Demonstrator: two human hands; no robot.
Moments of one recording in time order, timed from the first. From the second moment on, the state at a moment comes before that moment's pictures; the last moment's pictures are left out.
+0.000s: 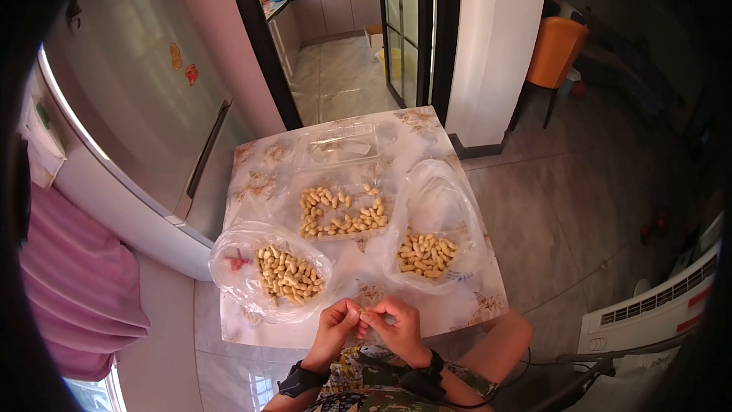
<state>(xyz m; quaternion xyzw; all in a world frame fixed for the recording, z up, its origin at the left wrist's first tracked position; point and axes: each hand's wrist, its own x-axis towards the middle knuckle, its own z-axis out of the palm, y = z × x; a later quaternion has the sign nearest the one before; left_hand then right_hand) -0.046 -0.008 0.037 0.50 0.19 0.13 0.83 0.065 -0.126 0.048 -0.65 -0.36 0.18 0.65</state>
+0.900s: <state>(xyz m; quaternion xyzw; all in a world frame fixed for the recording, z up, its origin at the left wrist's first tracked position) -0.036 -0.010 0.040 0.52 0.21 0.19 0.80 0.076 -0.129 0.029 -0.62 -0.35 0.25 0.66</state>
